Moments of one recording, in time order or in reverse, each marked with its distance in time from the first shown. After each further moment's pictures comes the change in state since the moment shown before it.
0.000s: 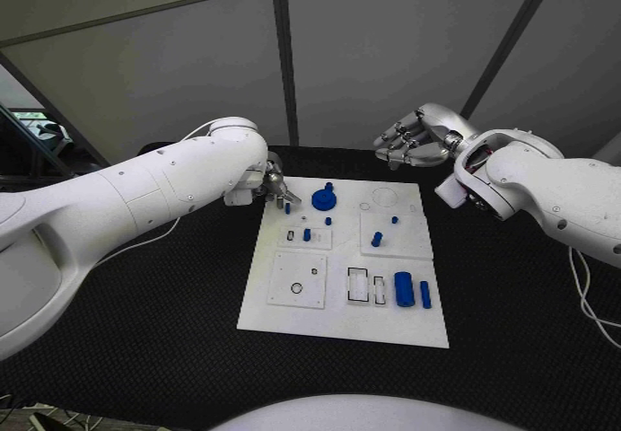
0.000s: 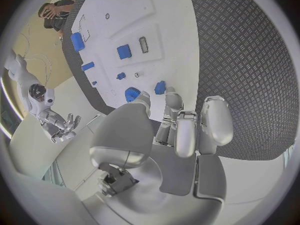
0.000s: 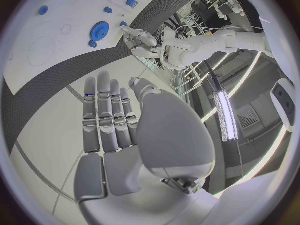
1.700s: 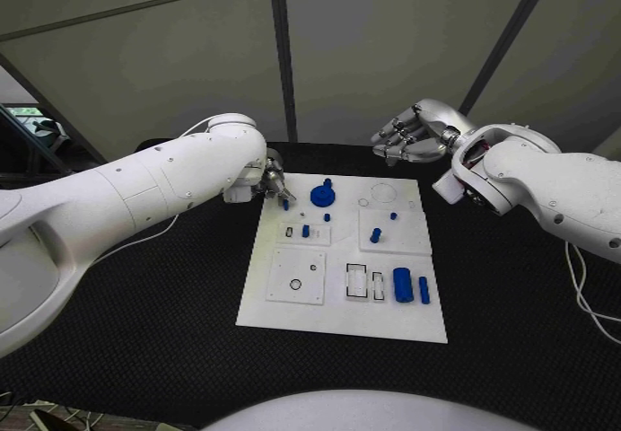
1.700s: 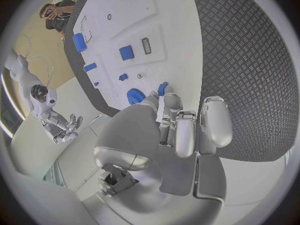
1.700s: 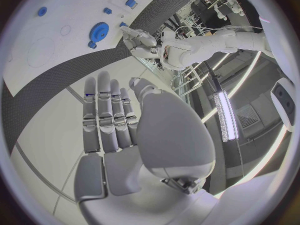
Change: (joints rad) left arm -0.001 0.002 0.000 0.001 0.004 0.005 0.016; left_hand 0.121 0.060 0.069 -0.075 0.000 0.005 -0.016 0.053 0.047 0.018 -0.018 0.008 0.005 0.000 -0.015 0.000 0.000 0.000 0.014 -0.014 0.004 0.012; right arm 0.000 0.005 0.000 -0.005 0.000 0.008 0.000; right_hand 0.000 0.000 0.000 0.000 0.000 0.000 0.000 0.000 0.000 0.000 0.000 0.000 -0.001 0.000 0.000 -0.005 0.000 0.000 0.000 0.000 0.000 -0.001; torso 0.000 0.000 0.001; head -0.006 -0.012
